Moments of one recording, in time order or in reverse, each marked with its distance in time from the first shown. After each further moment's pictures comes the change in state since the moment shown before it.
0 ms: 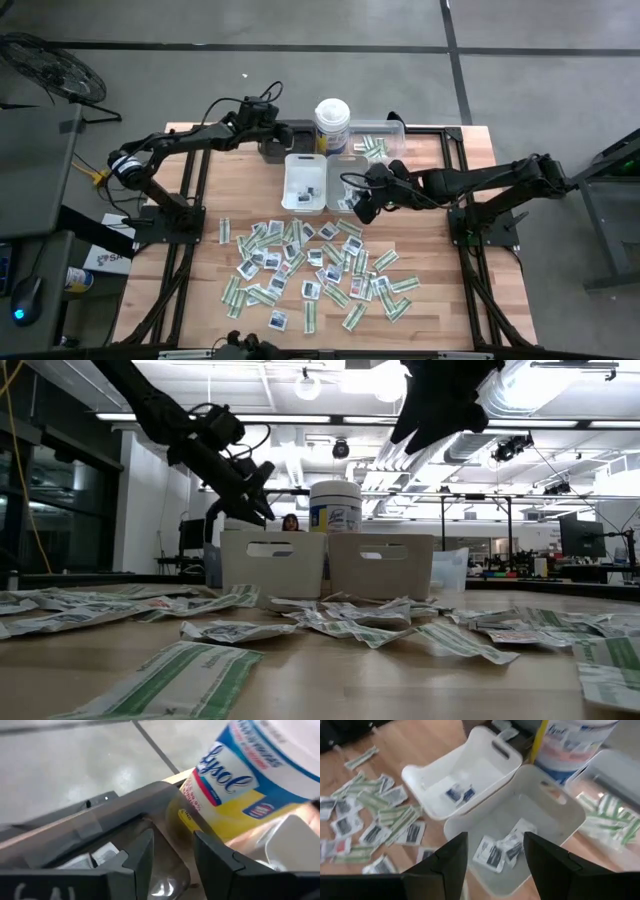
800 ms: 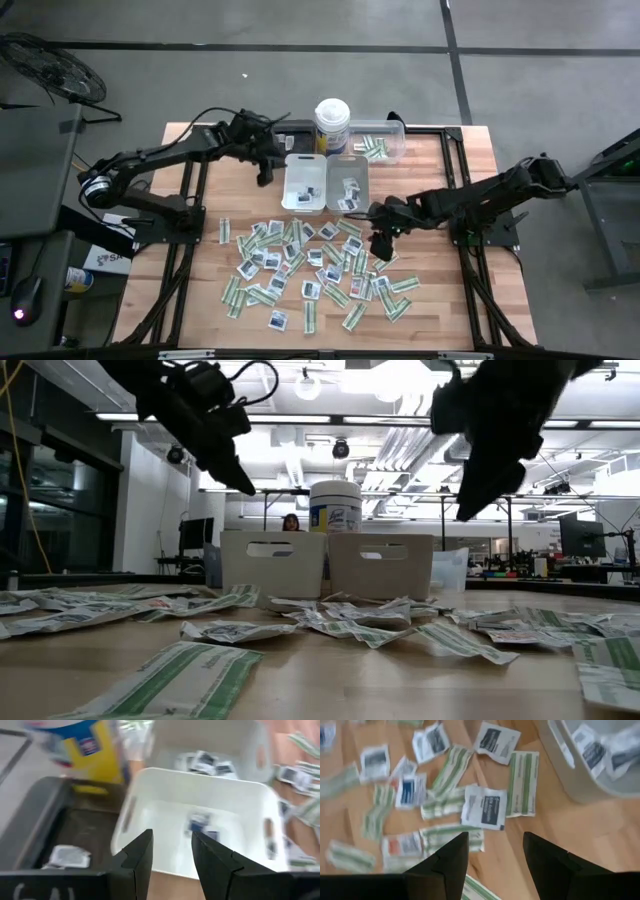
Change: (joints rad) left arm -0.176 -0.276 0.000 -0.461 0.193 0.651; right arm 0.098 0.001 -0.285 0.160 -0.421 -0.020
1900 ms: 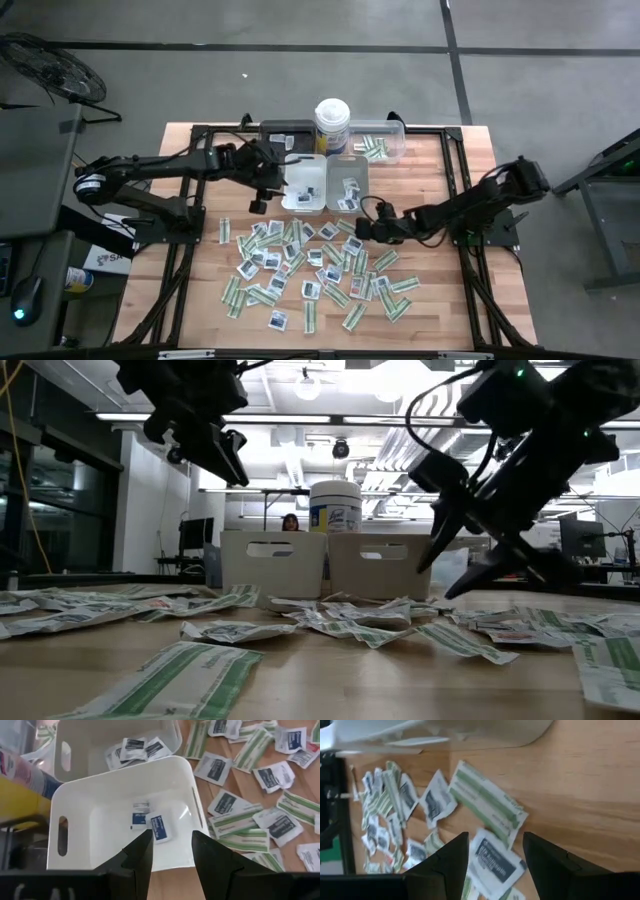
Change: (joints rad) left arm -0.295 -0.048 0.000 -0.132 -0.142 0.168; right arm 0.028 0.194 -0.287 0.631 0.197 1.081
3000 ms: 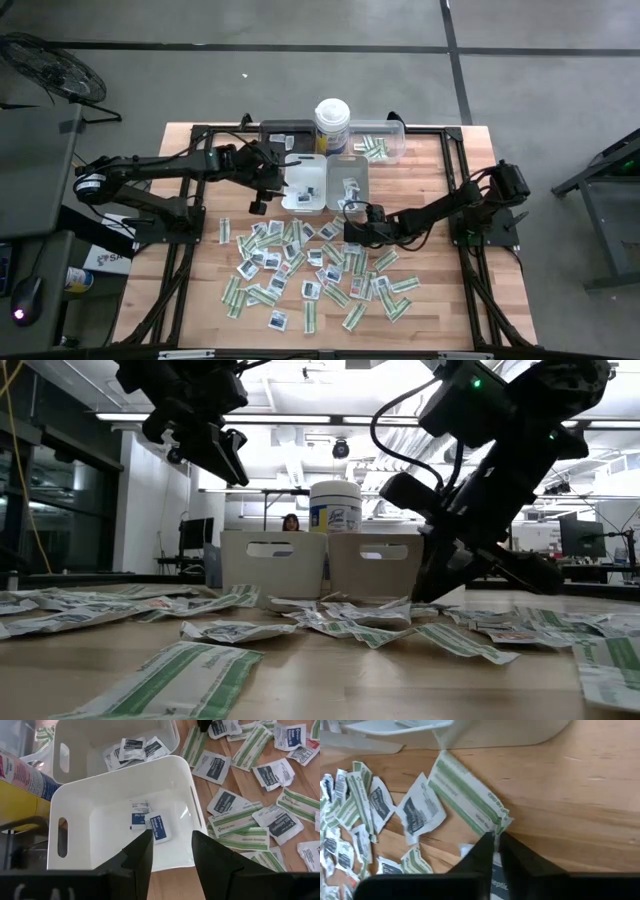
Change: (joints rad) left arm -0.014 0.000 0.001 -0.003 -0.009 0.004; right arm -0.006 0.199 0.178 -0.176 0.028 -0.010
